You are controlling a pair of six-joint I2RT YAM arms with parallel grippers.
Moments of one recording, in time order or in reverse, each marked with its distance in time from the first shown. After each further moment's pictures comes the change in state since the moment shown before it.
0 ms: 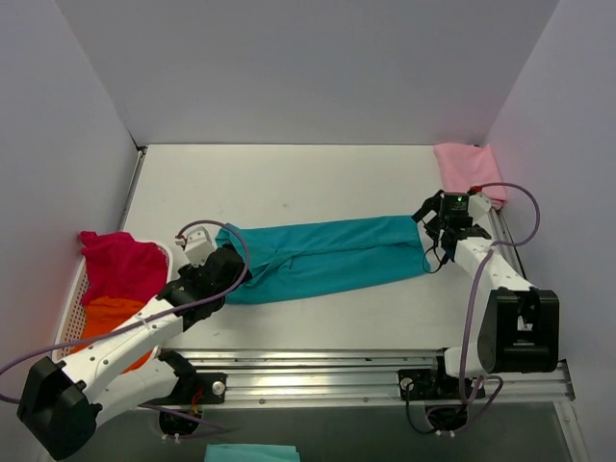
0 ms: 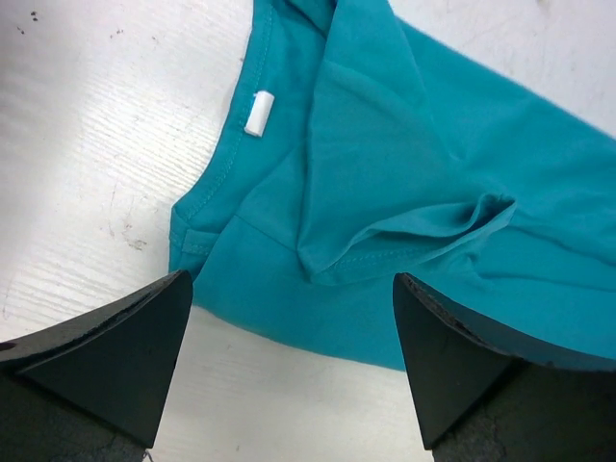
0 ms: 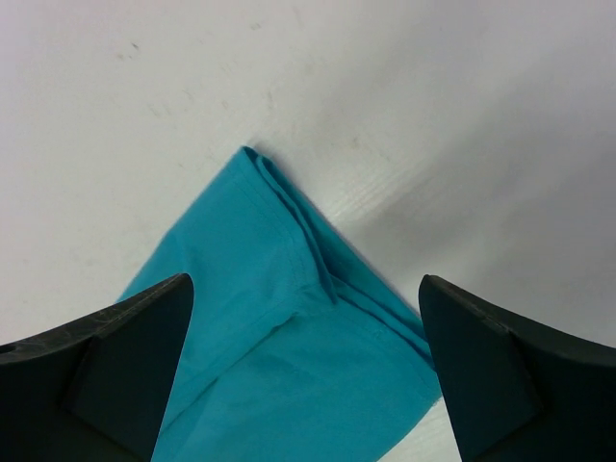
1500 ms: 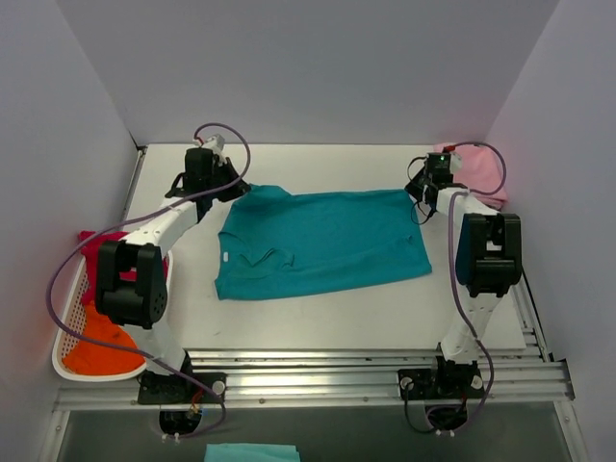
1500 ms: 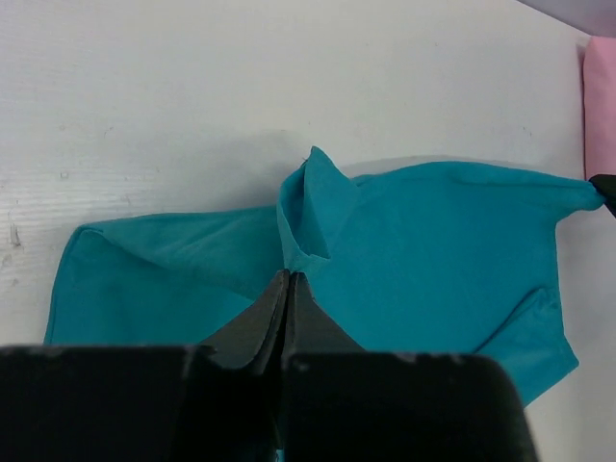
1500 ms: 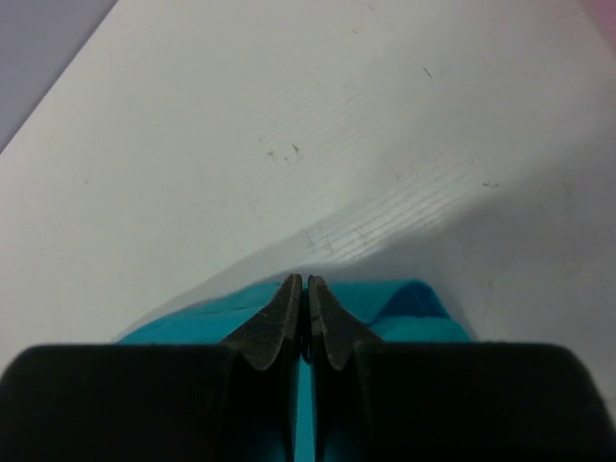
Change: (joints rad) left arm 0.509 0.814 0.695 0.430 0.877 0.462; right arm 0.014 0.579 0.540 0.135 -0.192 -0.056
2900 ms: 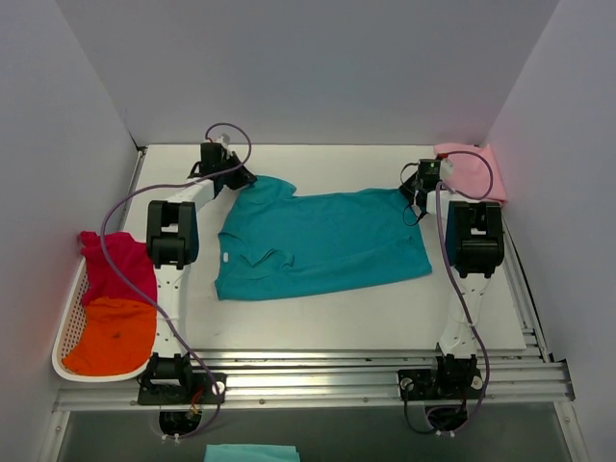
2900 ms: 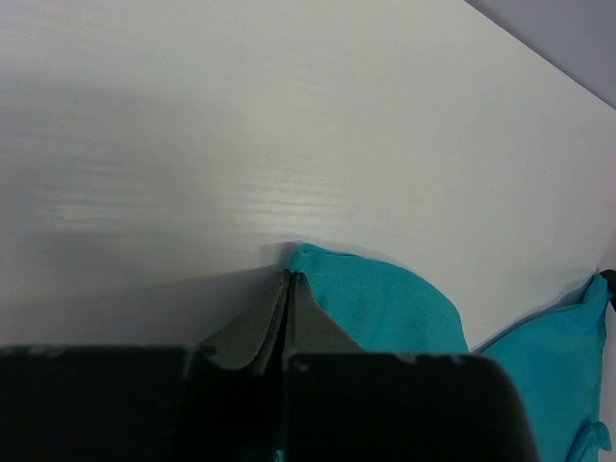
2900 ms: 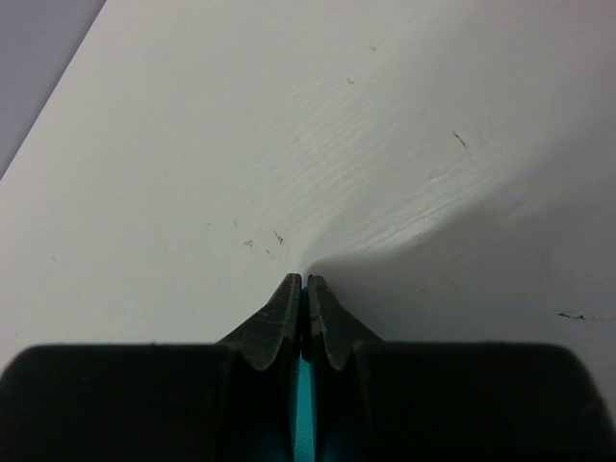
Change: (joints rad) left arm 0.076 0.748 0.673 0.034 0.119 -0.095; right arm -0.001 0.241 0.088 0.184 0.006 0.076
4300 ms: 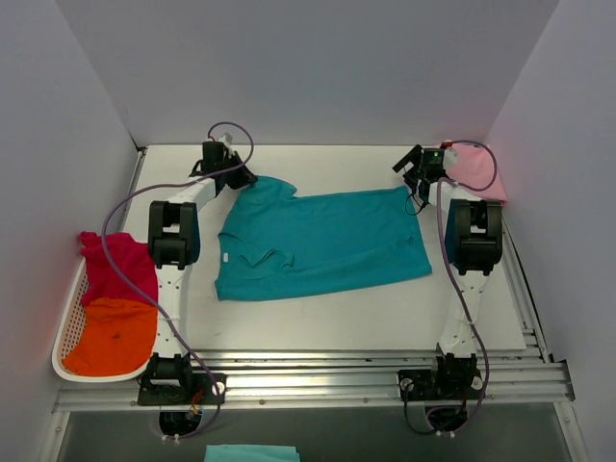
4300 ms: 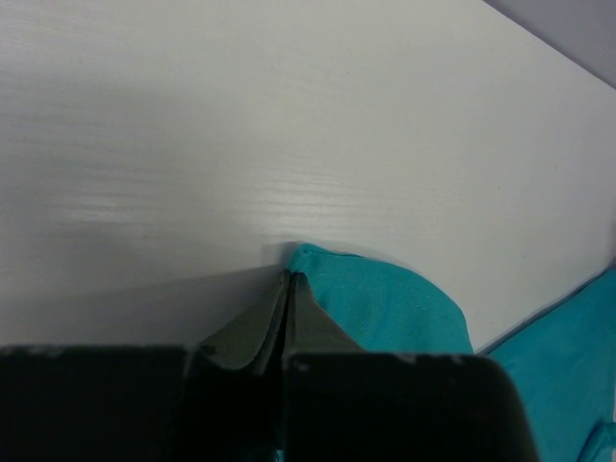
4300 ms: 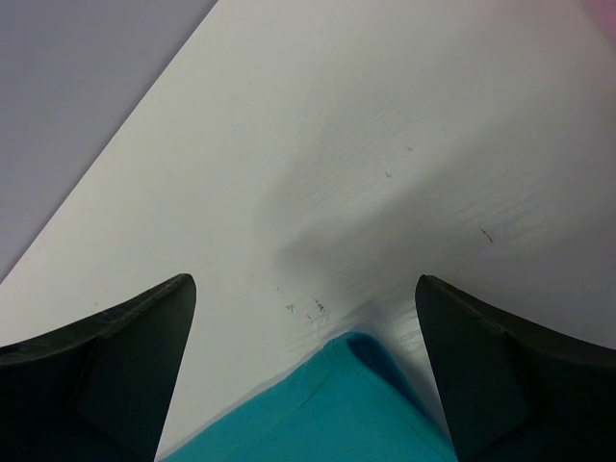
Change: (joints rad) left arm -0.009 0.007 0.036 -0.056 -0.018 0.034; right arm -0.017 0.050 0.155 -0.055 0.005 -0.006
